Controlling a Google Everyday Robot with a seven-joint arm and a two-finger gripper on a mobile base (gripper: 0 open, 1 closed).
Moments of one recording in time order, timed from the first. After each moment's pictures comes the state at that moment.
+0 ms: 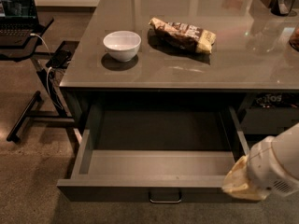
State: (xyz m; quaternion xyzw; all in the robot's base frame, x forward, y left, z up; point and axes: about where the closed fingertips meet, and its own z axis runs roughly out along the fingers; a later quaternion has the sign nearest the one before) arm 0.316 -0.191 0.775 -0.58 0.79 0.14 0.14
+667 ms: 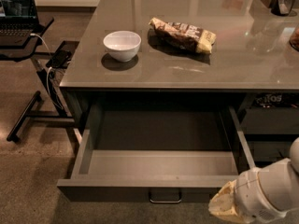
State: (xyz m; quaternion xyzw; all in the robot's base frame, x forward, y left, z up) arm 0.292 -0.171 0.702 -0.58 0.77 0.20 0.17
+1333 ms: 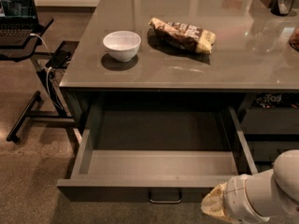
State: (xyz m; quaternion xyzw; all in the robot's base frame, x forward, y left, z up) arm 0.305 -0.163 0.661 -0.60 0.76 0.16 0.20
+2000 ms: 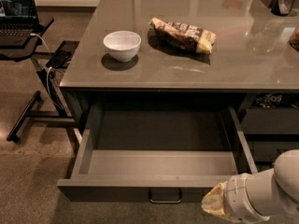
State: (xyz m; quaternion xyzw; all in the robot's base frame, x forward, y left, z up) arm 0.310 -0.164 0.662 -0.60 0.76 0.15 0.21
